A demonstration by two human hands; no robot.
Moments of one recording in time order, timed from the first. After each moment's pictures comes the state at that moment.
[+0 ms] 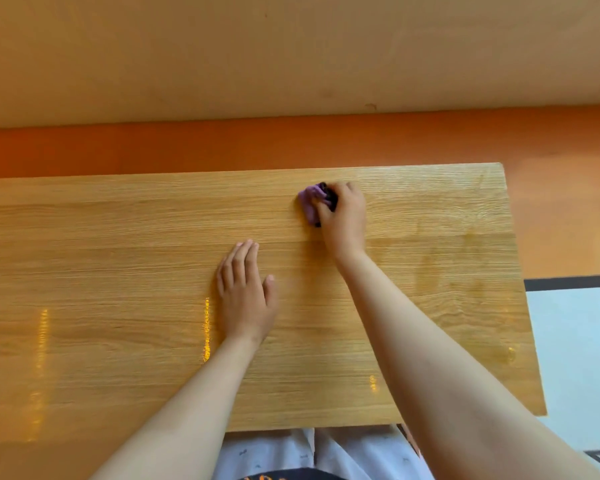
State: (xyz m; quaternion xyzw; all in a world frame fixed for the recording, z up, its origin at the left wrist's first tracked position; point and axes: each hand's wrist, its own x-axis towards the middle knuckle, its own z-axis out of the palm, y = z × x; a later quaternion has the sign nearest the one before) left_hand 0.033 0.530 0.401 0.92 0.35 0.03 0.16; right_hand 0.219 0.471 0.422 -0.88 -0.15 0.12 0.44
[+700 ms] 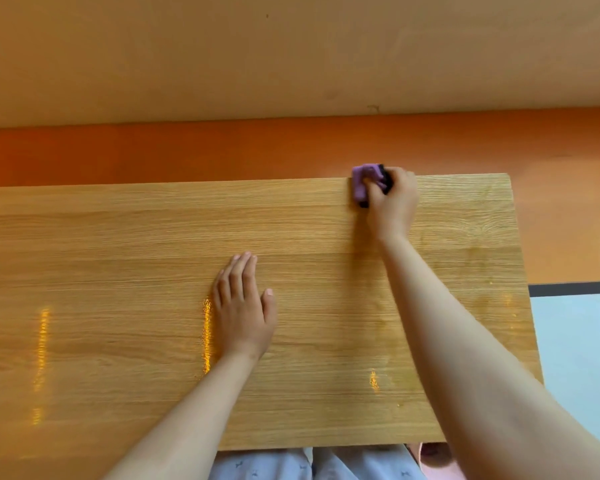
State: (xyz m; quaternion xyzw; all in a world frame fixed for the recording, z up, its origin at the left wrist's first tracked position) left_hand 0.034 0.530 0.400 0.92 0.35 0.02 0.15; right_hand 0.294 0.446 0.411 -0.90 -0.07 0.03 0.42
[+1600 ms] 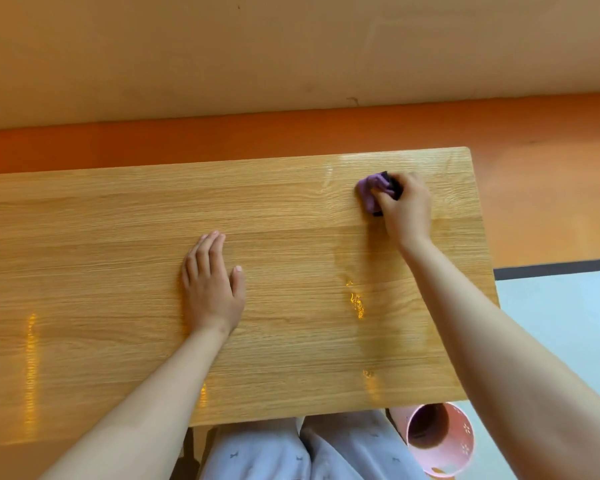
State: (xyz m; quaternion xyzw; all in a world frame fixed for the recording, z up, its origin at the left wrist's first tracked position) left_hand 0.034 0.527 0.400 0.92 0.35 0.06 0.15; right_hand 0.291 0.353 0.428 -0.91 -0.12 0.09 0.38
